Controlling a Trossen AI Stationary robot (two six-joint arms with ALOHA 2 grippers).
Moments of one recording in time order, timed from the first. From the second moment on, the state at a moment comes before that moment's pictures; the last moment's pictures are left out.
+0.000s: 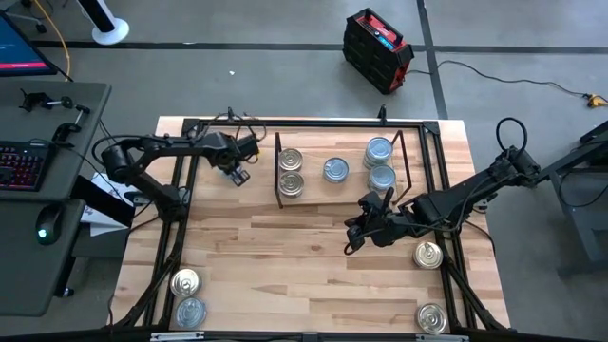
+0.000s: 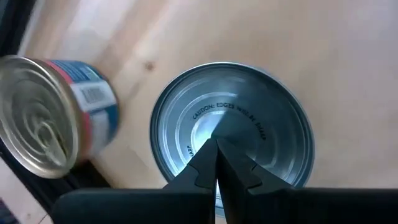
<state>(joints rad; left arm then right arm) 0.53 1.56 0.79 -0.84 -0.35 -0.21 0.44 1.34 1.04 -0.56 0.48 1.21</state>
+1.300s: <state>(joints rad) -0.48 1.67 0.84 -0.25 -0.15 -0.99 0.76 1.34 1.04 -0.58 0.34 1.33</state>
